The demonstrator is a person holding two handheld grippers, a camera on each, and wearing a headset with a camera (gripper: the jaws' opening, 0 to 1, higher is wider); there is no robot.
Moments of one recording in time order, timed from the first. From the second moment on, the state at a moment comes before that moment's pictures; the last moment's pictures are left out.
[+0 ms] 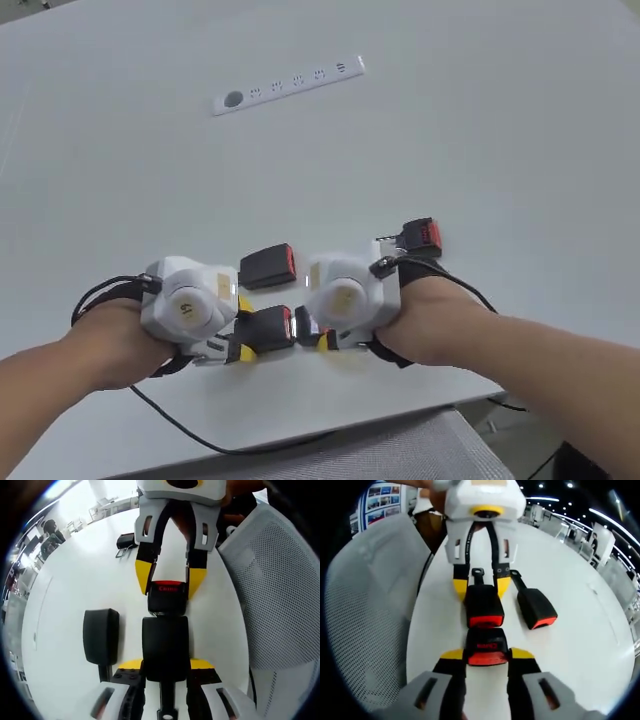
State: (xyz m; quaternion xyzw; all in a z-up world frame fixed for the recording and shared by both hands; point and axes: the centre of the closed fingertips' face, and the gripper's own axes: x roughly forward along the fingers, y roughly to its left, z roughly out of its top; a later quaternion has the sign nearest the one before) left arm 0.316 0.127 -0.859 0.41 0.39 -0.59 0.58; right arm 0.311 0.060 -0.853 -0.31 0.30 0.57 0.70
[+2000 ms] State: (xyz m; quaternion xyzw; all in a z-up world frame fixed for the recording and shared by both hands) left arm 0.334 0.100 -0.798 0.34 0.33 -0.59 0.65; right arm 0.344 0.022 -0.807 -0.30 0.29 0.55 0.72
